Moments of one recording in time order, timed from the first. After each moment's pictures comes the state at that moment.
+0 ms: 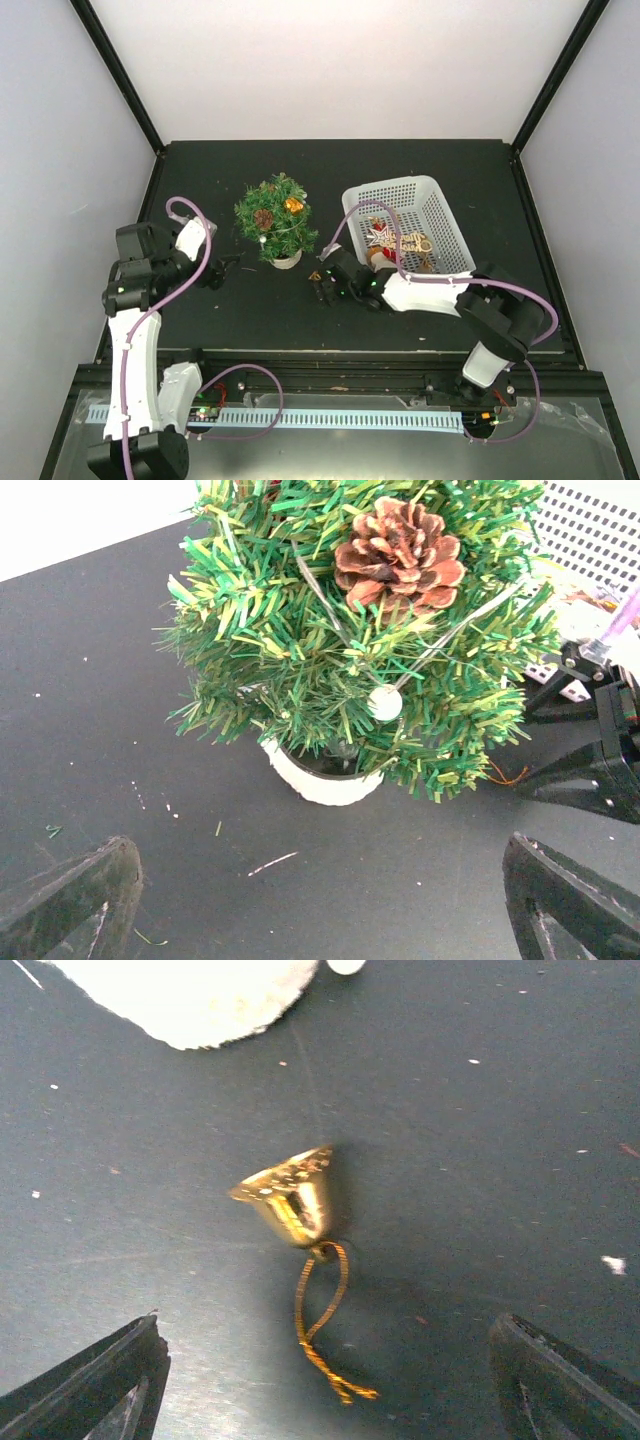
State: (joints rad) left arm 0.24 0.78 0.83 -0.79 0.74 0.50; right arm 0.98 1.67 0.86 -0.09 0.13 0.44
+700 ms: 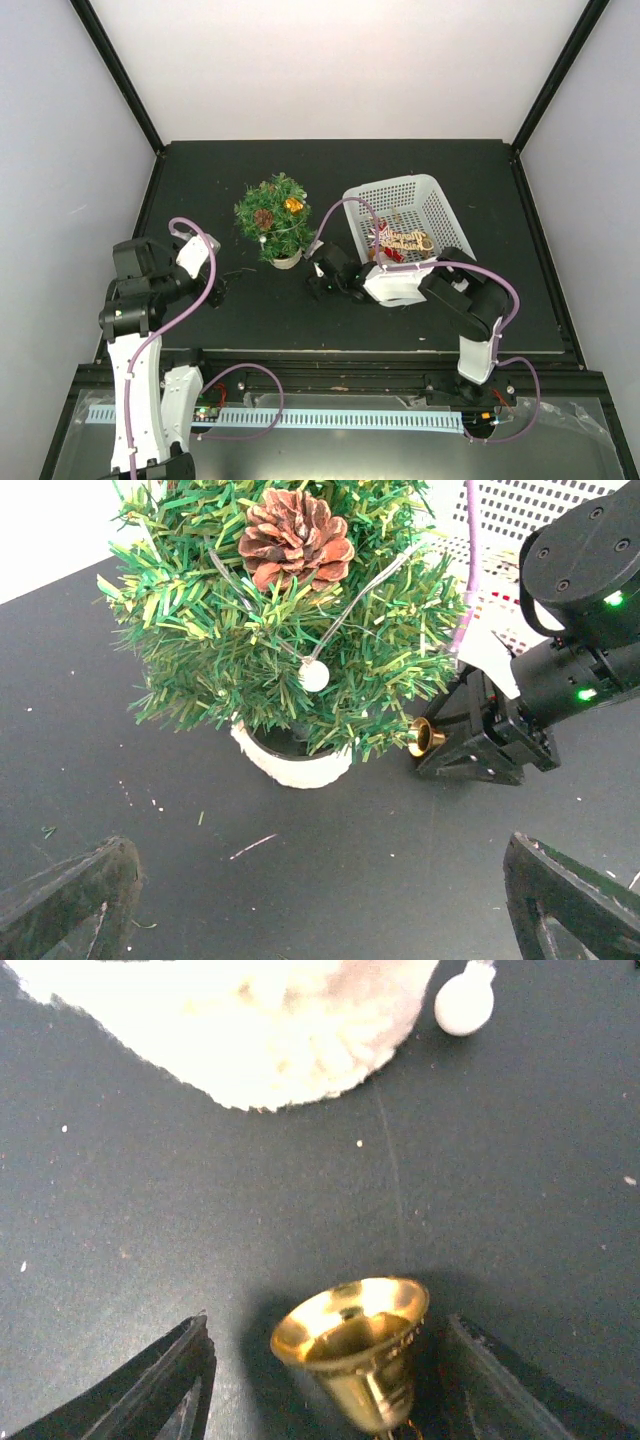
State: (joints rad) left arm 0.24 0.64 0.83 -0.93 0.76 0.59; right arm 0.94 1.86 0.94 0.05 0.03 0.30
